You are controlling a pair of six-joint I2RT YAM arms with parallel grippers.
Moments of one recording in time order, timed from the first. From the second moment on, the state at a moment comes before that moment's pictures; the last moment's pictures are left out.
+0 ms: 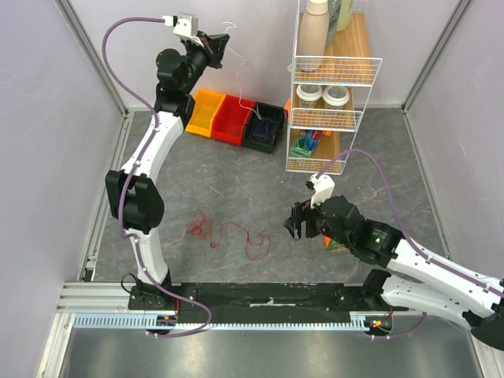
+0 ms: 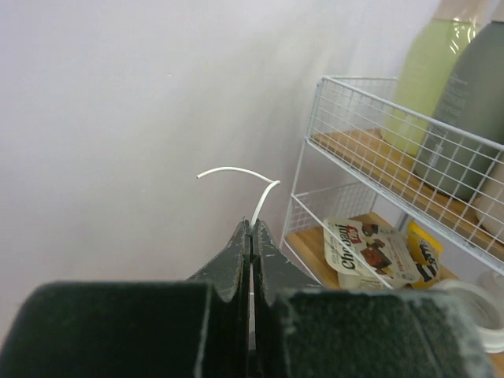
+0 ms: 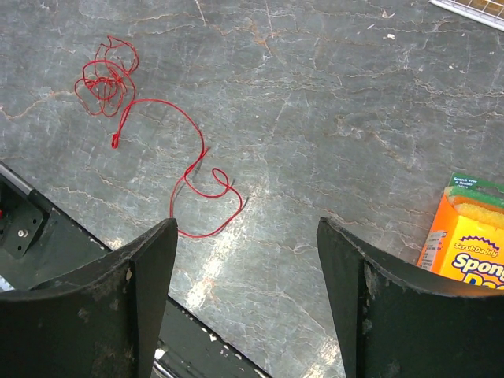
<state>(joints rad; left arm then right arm) -0.25 1.96 1.93 0.40 0.31 -0.25 0.95 0.84 0.70 -0.38 0.21 0.45</state>
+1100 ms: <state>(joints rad) -0.18 2.14 1.89 0.35 0.34 -0.11 0.93 0.91 0.70 -0.35 0.17 0.46</state>
